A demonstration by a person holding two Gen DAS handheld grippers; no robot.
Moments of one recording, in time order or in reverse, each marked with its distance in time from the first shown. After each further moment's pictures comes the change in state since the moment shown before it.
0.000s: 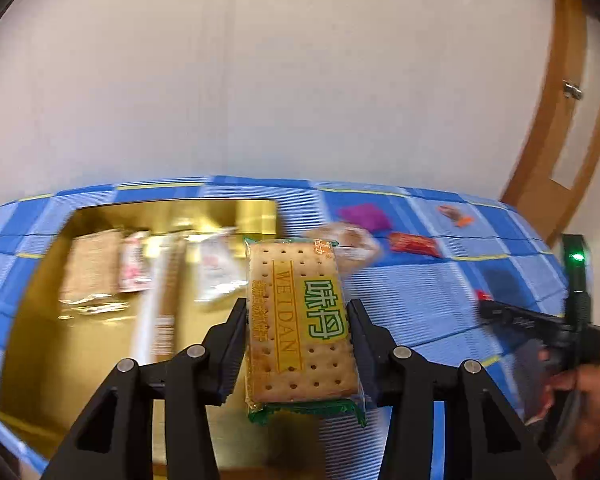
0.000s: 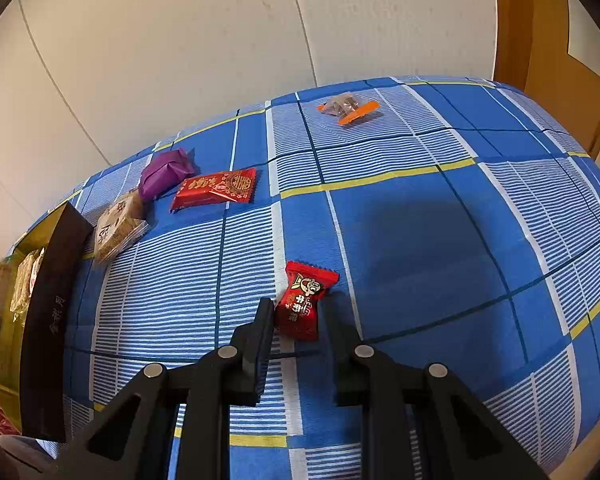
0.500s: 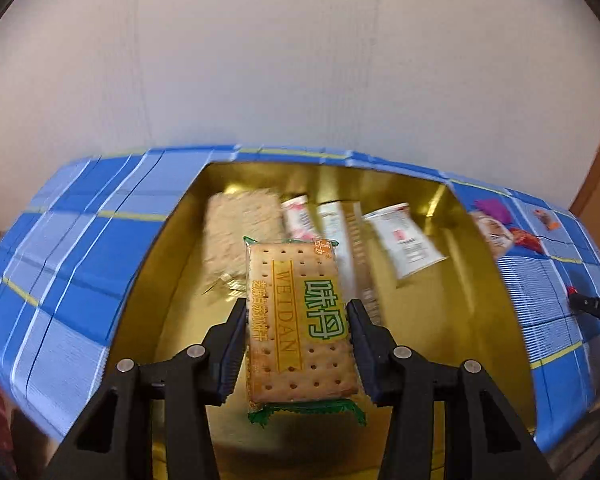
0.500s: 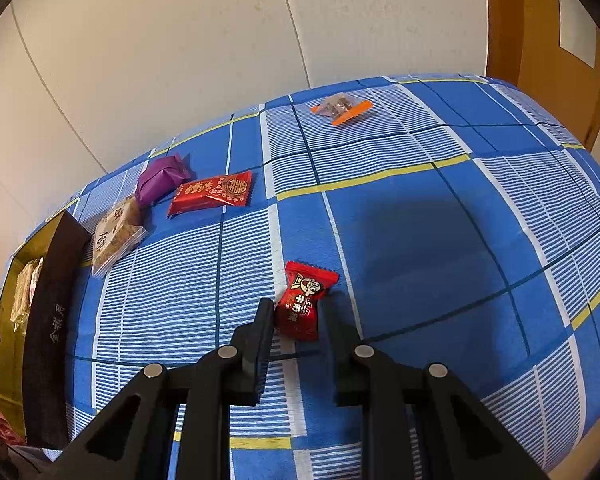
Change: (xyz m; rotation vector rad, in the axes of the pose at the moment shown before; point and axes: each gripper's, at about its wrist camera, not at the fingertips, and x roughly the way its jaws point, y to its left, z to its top) left arm -0.004 0.139 -0.026 -0.101 0.060 0.171; right arm -0.001 -0.001 -0.001 0.025 -0.010 -0.006
